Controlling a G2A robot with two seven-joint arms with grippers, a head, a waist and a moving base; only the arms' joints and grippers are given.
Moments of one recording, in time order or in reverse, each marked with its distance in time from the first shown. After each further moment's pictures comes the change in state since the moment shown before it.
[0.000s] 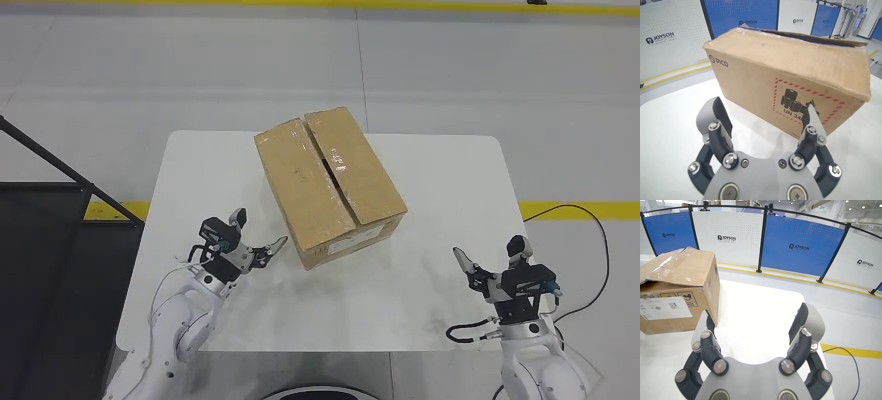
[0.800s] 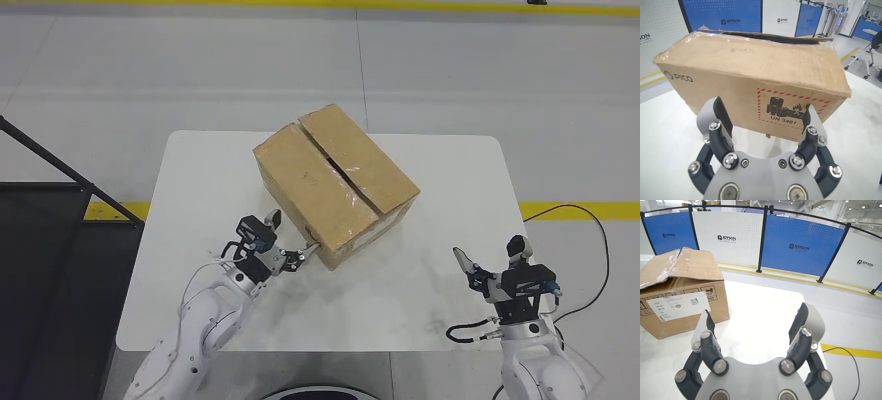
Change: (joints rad) left arm -0.095 -0.028 0.169 0.007 -0.004 0.021 -0.055; right arm 0.000 0.000 0.000 0.000 0.000 0.000 0.000
